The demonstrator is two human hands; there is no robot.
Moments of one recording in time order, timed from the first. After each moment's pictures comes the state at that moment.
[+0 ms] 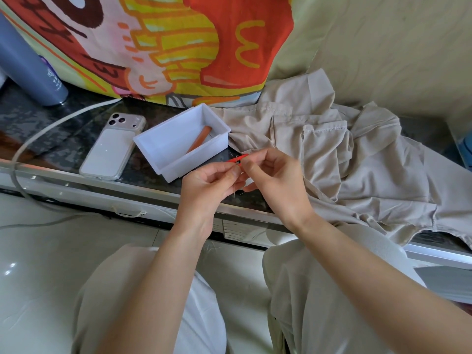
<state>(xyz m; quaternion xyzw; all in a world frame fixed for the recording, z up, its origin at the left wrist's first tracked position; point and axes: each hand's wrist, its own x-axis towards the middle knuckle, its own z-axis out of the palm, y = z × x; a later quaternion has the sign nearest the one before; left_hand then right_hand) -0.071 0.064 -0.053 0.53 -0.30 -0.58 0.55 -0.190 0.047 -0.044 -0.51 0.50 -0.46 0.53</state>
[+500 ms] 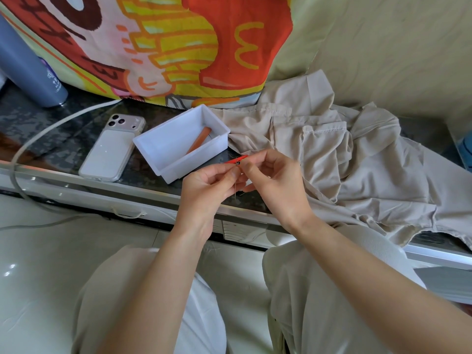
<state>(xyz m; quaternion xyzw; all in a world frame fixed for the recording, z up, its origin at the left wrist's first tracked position) -0.071 0.063 -0.054 0.53 -0.30 -0.58 0.54 -0.190 0.047 -0.046 -0.52 0.50 -0.47 0.52</state>
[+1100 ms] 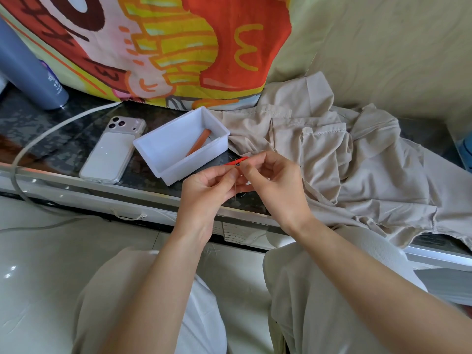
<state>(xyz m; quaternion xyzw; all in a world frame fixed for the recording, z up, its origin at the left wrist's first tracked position) -0.073 0.066 -0.049 0.50 -0.32 -0.59 0.55 -0.190 0.045 -0.054 -0.53 0.50 -0.47 0.50</state>
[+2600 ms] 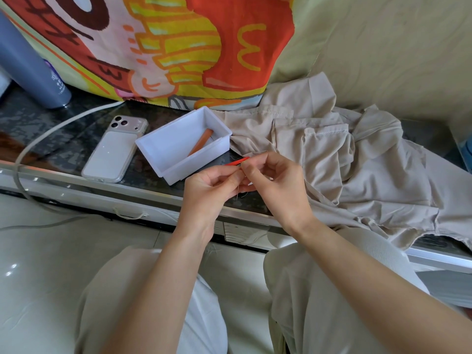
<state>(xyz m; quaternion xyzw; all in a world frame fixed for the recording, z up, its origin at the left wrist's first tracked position) -0.075 0.066 -0.048 0.52 -0.33 -0.57 0.55 -0.191 0.046 -0.051 -0.51 0.50 -0.47 0.51</state>
